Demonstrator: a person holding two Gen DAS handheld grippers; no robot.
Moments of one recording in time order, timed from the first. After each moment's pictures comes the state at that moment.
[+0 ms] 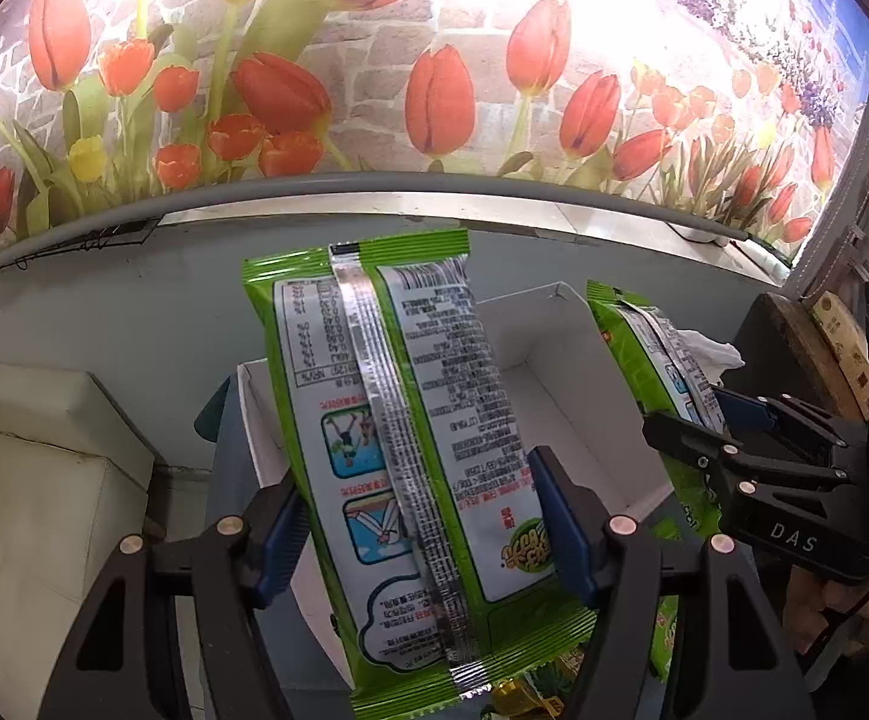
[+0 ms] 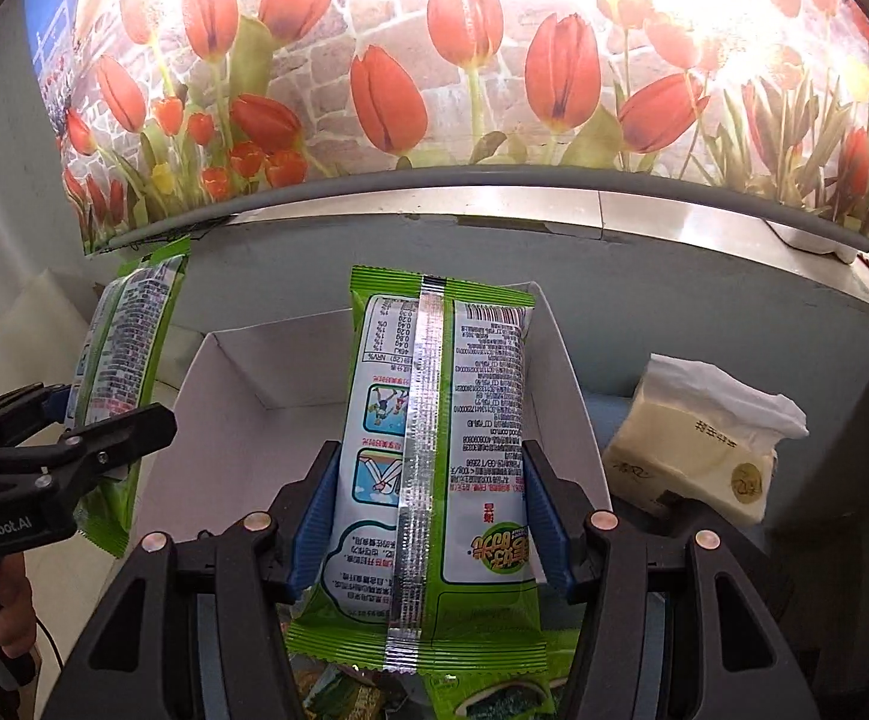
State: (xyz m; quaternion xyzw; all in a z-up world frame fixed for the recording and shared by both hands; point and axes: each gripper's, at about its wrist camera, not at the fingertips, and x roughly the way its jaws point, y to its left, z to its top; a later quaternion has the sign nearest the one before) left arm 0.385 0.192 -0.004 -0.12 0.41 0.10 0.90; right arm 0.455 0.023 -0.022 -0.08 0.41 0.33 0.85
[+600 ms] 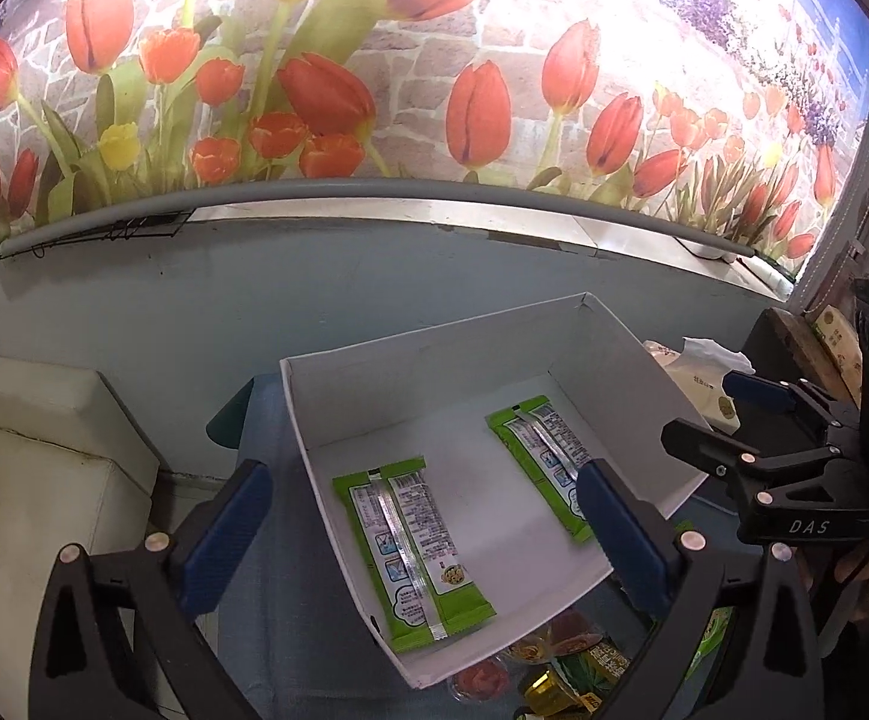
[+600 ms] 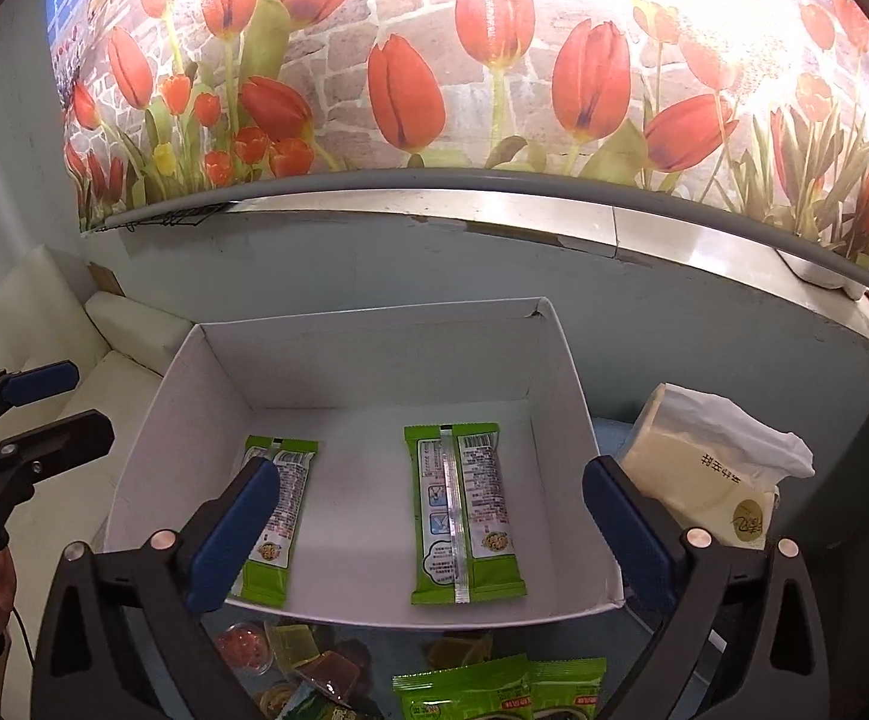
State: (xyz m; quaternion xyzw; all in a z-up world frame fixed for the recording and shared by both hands) left arm 0.356 0.209 -0.005 -0.13 0.38 0.11 0.91; right arm 0.453 0.032 -0.030 -0.11 0.38 0.33 0.86
